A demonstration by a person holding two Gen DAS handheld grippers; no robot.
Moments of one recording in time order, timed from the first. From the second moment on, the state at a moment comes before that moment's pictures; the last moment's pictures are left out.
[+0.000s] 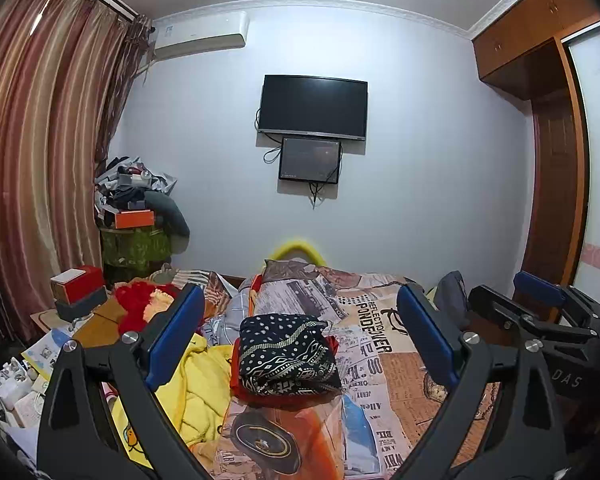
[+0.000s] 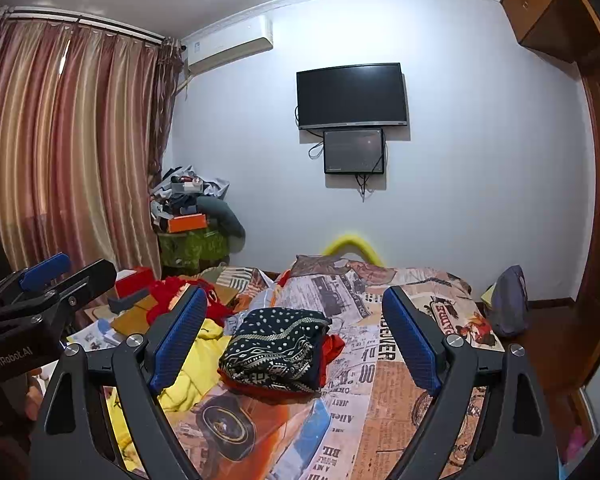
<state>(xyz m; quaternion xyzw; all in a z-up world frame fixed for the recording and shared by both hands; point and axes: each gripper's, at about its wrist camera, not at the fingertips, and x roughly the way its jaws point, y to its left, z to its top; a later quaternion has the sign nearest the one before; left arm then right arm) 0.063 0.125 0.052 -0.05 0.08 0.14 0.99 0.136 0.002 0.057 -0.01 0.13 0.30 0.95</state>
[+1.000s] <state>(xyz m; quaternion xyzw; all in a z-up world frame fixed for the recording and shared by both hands) 0.065 0.129 0.043 -0.06 0.09 0.14 0.98 0.134 -0.003 0.061 -0.01 0.14 0.30 0.94</state>
